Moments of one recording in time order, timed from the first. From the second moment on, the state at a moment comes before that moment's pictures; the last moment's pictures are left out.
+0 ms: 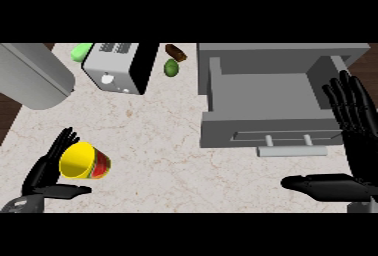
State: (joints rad) left arm -0.33 0.39 0.24 -0.36 -0.08 -0.43 -0.91; right arm -0.07 -0.15 -0.08 -1.97 -0.01 0.14 -0.01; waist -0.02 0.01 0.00
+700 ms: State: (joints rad) left arm -0.40 0.38 0.23 -0.28 -0.08 -0.44 -0.94; right arm -0.06 -0.14 -0.07 -1.96 -0.01 0.15 -0.03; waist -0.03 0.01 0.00
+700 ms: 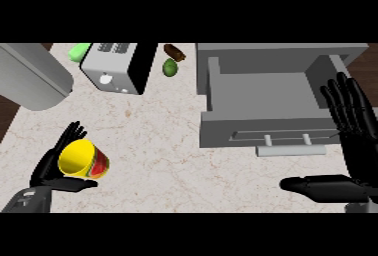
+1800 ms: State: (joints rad) left arm -0.44 0.27 0.19 -0.35 0.02 -0.63 -0.86; right arm -0.08 -0.15 -0.09 -1.91 -0.01 0.16 -0.04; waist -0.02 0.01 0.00
